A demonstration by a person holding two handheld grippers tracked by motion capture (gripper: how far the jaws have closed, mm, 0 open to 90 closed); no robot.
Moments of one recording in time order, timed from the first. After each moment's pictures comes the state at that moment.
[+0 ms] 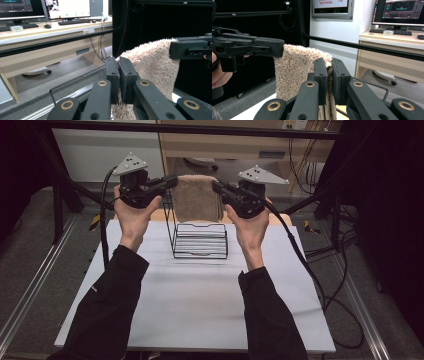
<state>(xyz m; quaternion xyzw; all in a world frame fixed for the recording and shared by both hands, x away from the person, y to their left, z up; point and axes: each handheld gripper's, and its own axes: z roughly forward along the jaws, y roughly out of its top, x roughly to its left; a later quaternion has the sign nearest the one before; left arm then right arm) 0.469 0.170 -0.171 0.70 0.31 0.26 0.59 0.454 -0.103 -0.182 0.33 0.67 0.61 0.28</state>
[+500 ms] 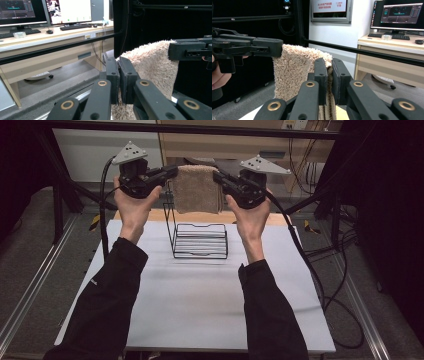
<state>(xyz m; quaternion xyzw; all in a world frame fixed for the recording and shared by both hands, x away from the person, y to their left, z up) 0.480 0.168 -0.156 0.70 0.30 0.27 0.59 0.467 -0.104 -0.169 0.32 0.66 0.62 0.29</state>
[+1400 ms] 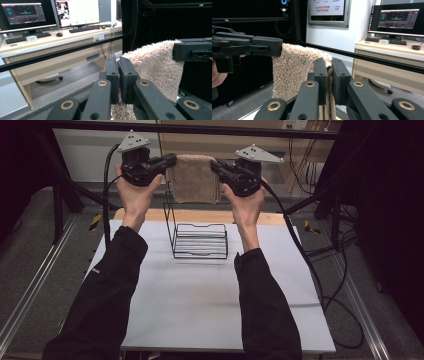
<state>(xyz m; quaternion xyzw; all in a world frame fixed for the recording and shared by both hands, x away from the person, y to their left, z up) 0.509 0.167 -0.149 0.69 0.31 0.31 0.57 0.499 -0.097 -0.164 0.32 0.65 0.62 0.30</state>
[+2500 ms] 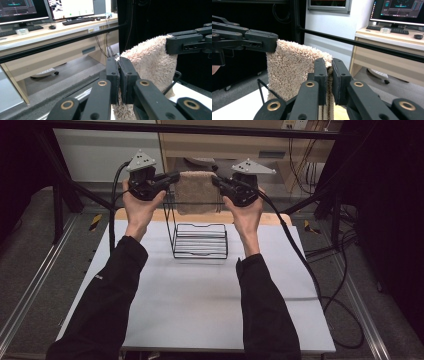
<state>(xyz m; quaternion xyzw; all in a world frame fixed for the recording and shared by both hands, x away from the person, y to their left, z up) 0.516 0.168 -0.193 0.71 0.30 0.29 0.56 0.511 -0.101 -0.201 0.32 0.69 0.58 0.29</state>
